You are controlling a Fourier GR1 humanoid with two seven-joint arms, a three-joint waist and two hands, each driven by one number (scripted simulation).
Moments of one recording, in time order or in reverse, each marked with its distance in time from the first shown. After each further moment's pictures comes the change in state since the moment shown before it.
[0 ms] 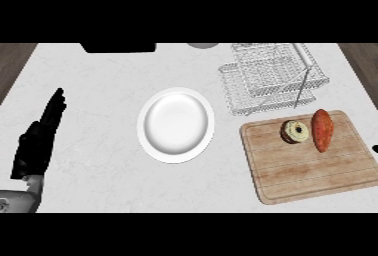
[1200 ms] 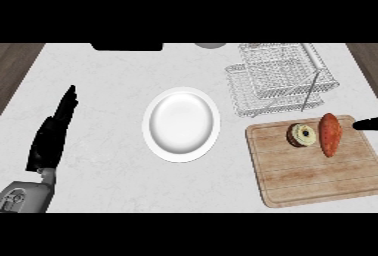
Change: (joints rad) left arm -0.049 -0.081 0.029 0.072 -0.062 -0.057 -0.034; right arm -0.451 -0.110 0.183 0.336 -0.022 0.396 0.449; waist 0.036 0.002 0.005
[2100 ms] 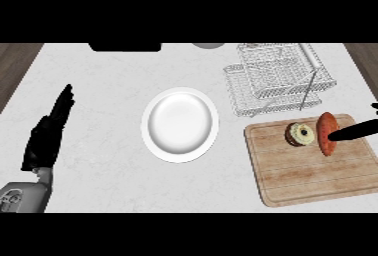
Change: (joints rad) left arm 0.005 -0.034 0.066 -0.016 -0.048 -0.056 0.018; right arm 0.009 0.099 0.082 -0.058 0.182 0.029 0.040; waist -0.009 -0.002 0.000
